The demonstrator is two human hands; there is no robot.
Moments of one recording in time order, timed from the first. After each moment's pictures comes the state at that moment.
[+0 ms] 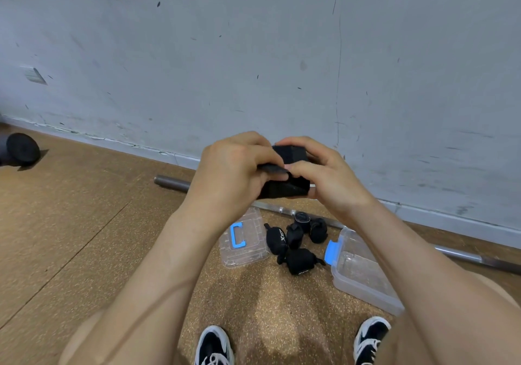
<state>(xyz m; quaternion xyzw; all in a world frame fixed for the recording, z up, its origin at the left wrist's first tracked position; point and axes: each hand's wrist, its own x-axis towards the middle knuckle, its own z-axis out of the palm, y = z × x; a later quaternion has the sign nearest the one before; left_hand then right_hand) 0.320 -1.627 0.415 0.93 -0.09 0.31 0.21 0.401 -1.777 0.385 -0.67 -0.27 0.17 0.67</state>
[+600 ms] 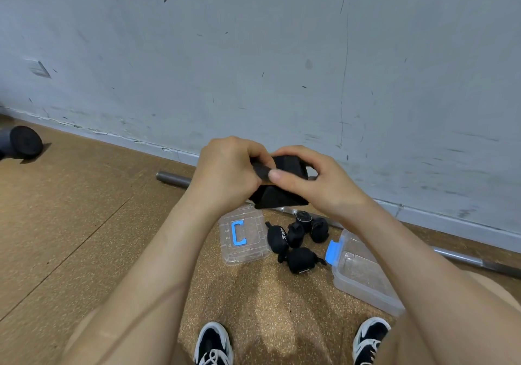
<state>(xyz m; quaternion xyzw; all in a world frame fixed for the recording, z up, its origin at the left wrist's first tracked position) 0.321 -1.619 0.417 0.93 0.08 0.18 0.31 0.393 -1.772 0.382 -0.72 -0.34 0.12 0.59</state>
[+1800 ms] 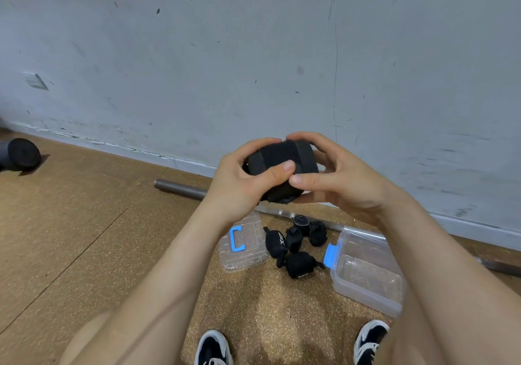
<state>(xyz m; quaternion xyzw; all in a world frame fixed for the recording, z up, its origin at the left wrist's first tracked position) 0.328 -1.638 0.398 0.75 0.04 0.15 0.64 0.409 -1.807 0.399 -0.60 -0.29 0.30 0.69</state>
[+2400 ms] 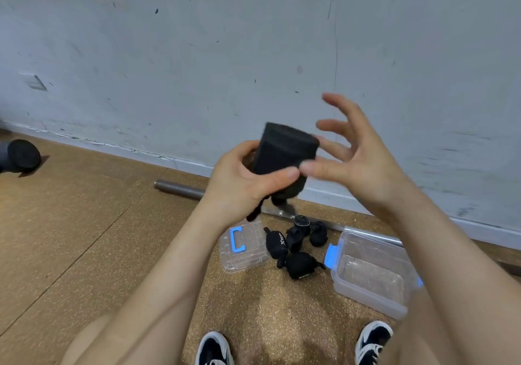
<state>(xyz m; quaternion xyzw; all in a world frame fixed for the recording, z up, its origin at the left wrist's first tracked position) 0.332 -1.632 0.397 0.80 0.04 0.15 0.58 0.405 -1.817 0.415 -0.68 -0.28 0.11 0.67</state>
